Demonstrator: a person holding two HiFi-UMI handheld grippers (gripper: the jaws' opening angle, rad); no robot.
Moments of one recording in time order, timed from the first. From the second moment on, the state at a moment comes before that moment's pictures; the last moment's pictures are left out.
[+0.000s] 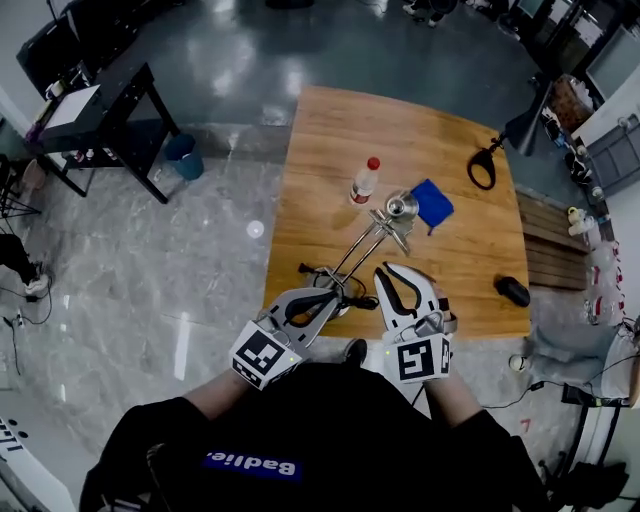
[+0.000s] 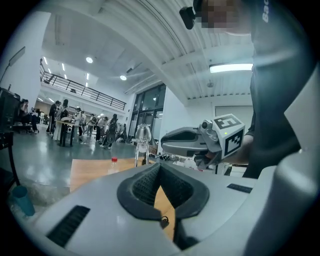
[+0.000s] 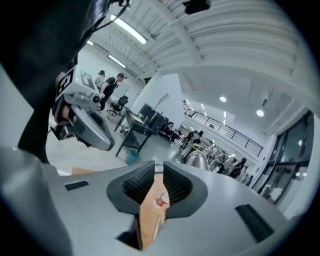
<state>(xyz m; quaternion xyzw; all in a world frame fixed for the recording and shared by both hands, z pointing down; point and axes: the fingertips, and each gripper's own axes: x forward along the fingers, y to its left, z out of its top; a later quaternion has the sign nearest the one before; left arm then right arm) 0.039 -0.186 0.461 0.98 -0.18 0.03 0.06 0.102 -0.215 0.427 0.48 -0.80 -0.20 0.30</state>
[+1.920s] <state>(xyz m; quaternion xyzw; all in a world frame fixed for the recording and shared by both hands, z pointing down) 0.045 -0.197 0.492 0.96 -0.24 0.09 0.10 0.171 -0.308 0.598 0.43 -0.80 -0.12 0.40</state>
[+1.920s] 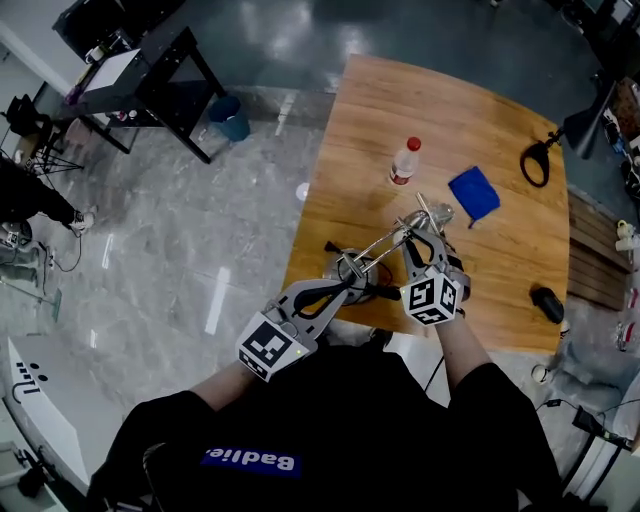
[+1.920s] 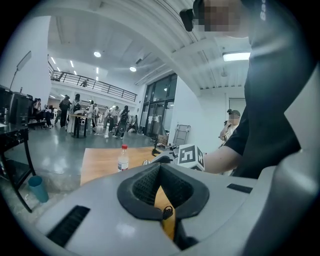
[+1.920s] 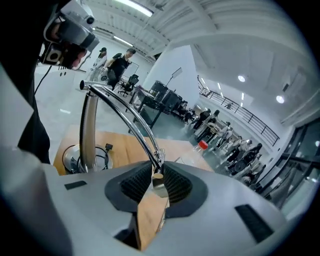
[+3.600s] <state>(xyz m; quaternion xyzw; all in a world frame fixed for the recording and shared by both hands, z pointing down) 0.045 -0.110 0.469 0.96 -0.25 0.05 0.07 0.153 -0.141 0.557 0.46 -0.86 0.16 0.15</state>
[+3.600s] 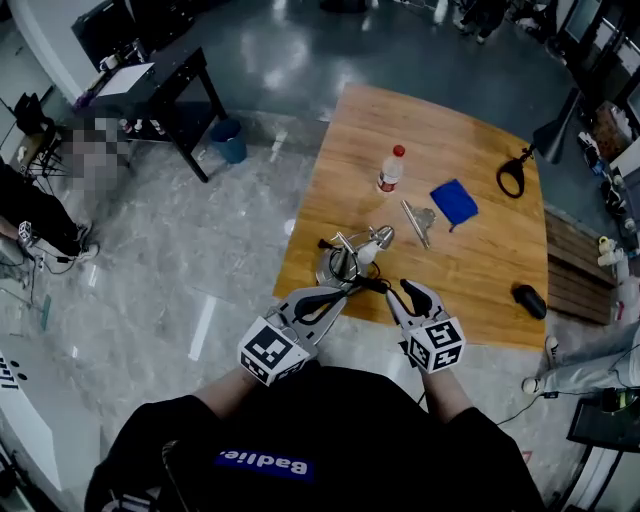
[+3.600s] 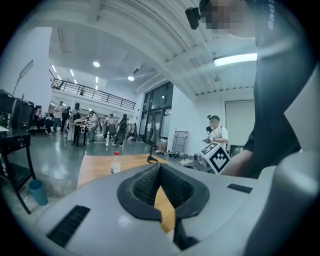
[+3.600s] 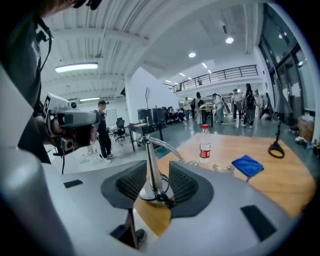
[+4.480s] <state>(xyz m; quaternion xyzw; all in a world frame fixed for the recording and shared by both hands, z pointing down) 0.073 0.037 0.437 0.97 -0.23 0.03 0.09 0.109 0.039 0.431 0.37 -0.92 0.10 0.00</state>
